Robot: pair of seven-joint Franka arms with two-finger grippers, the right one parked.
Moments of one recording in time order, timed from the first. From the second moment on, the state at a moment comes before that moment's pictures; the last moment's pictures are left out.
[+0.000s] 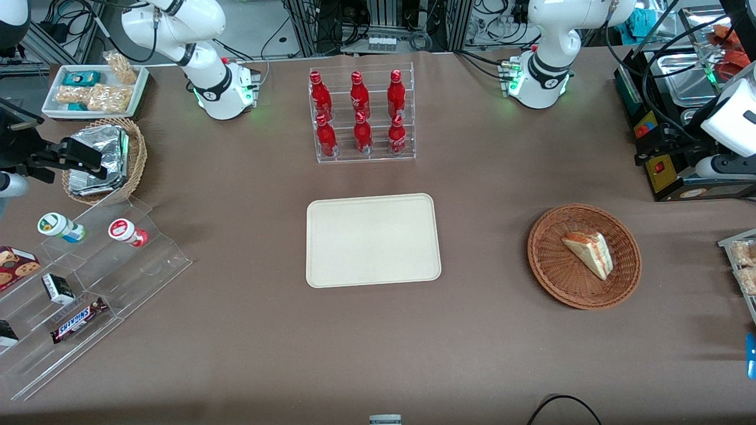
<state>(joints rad) -0.03 -0.03 -0.01 -1.59 0.00 1.49 0.01</state>
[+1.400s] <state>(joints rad) -0.02 -0.01 -0.01 -1.73 0.00 1.61 0.01</state>
